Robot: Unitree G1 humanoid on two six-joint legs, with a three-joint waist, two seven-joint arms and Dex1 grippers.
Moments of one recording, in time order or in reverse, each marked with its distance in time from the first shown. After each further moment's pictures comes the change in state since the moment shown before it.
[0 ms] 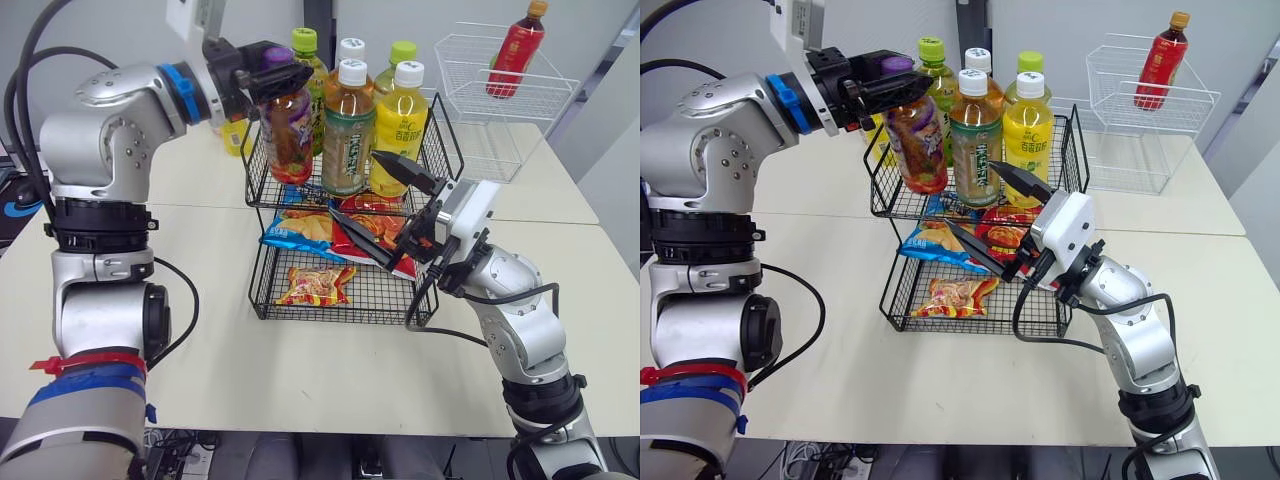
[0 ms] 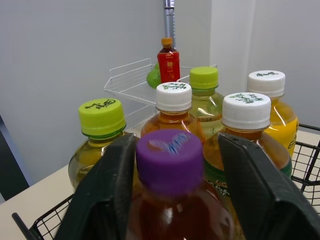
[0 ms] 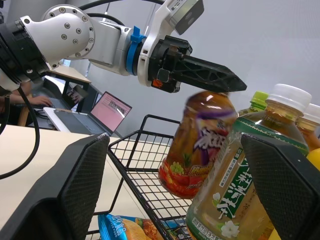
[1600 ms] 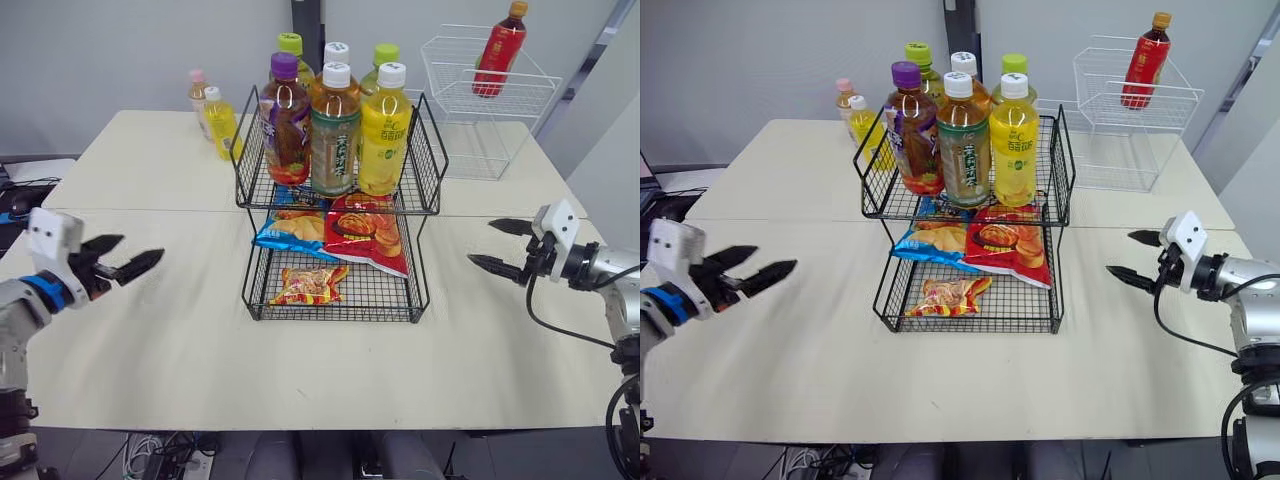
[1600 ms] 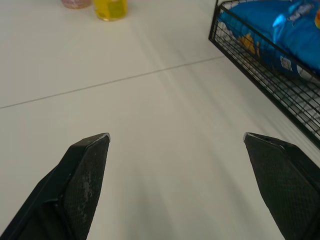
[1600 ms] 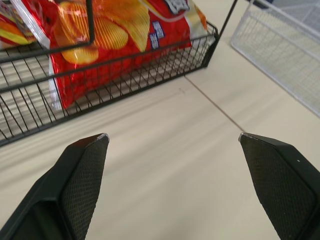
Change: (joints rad) left arm 0.987 0.266 0.367 -0.065 0.036 -0.210 -0.025; right arm -0.047 -0.496 -0.234 0.956 -0.031 -0.141 0.571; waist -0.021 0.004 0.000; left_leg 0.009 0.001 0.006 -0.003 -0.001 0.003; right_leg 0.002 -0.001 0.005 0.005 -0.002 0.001
